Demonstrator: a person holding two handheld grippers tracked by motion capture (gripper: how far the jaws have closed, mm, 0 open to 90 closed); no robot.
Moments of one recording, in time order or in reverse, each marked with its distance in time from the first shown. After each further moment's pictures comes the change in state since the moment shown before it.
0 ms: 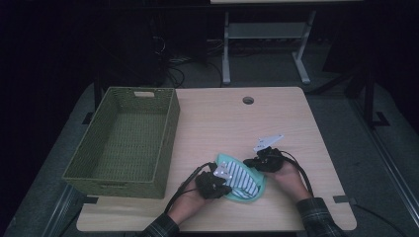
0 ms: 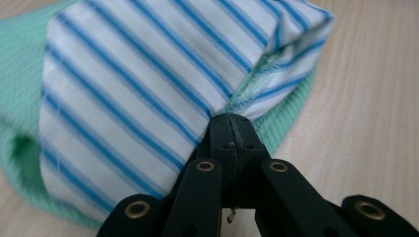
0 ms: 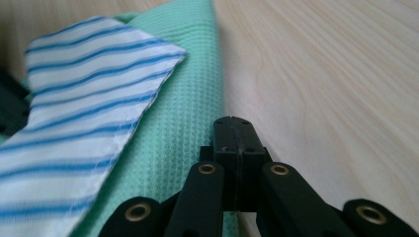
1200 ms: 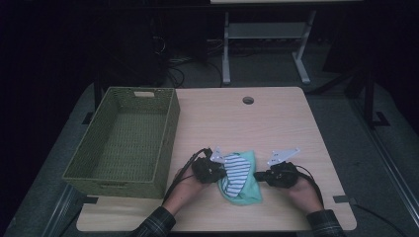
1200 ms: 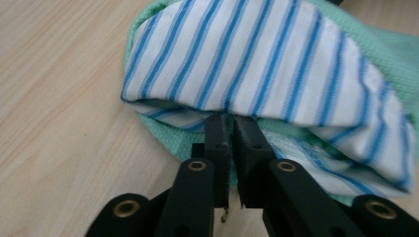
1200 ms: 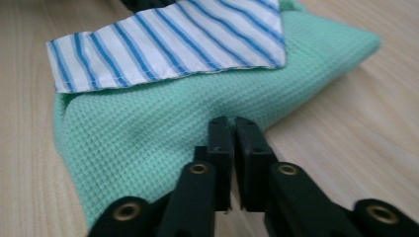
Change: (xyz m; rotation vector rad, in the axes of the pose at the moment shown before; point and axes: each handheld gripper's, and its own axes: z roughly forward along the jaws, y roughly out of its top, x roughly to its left) left arm 0.034 0.010 -0.011 -0.026 0.110 -0.020; right arm 0.028 -0.035 -0.036 -0.009 -0.003 0.033
